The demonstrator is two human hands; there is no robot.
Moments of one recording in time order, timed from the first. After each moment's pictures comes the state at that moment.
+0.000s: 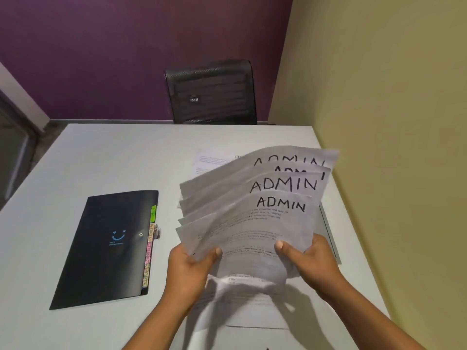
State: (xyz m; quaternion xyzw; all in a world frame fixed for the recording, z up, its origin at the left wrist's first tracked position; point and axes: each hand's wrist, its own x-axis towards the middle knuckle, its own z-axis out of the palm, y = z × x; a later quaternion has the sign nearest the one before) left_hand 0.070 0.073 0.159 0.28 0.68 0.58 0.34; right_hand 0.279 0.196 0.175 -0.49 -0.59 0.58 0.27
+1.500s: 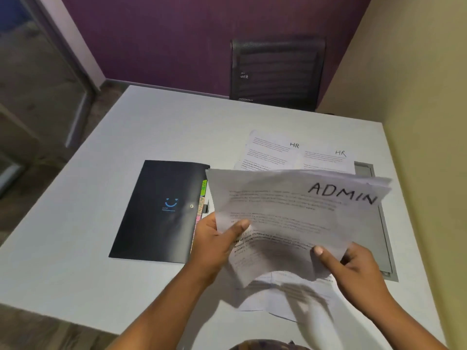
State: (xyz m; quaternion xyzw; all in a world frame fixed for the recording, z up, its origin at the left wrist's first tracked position) left_hand 0.003 0.049 0.160 0.17 0.59 0.67 0.42; right_hand 0.223 0.165 0.183 -0.48 -0.70 0.50 0.18
